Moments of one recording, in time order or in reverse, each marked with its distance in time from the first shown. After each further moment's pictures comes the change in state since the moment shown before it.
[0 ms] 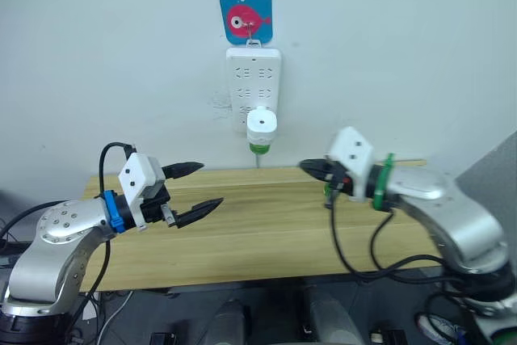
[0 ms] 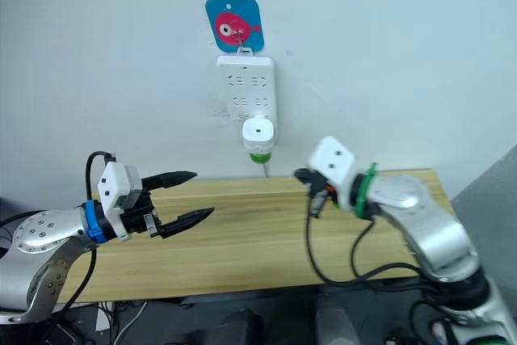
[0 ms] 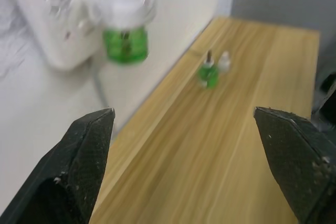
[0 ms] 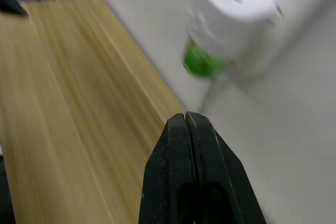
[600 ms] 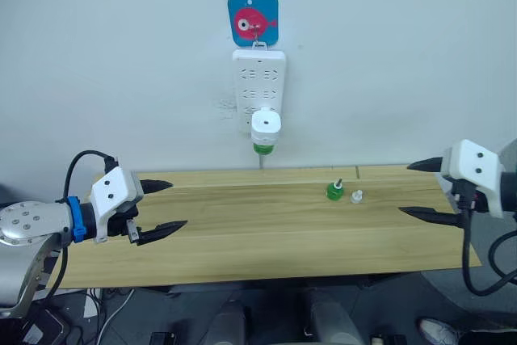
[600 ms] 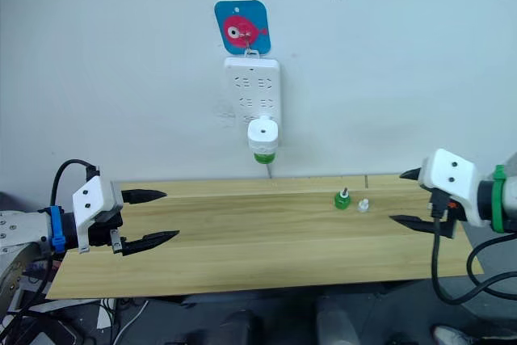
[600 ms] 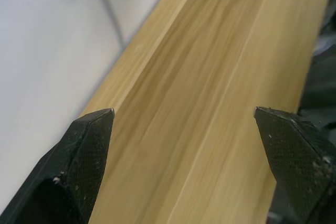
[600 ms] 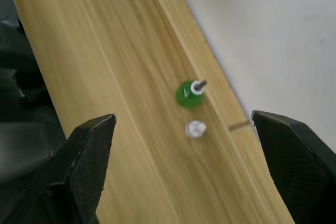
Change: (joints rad) left arm 0.105 0.184 0.069 0.083 0.132 -0.034 -0.088; right arm 0.383 -0.477 -0.464 0.201 0.041 -0.326 0.465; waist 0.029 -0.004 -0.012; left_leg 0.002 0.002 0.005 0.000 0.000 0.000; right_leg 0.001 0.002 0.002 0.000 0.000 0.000
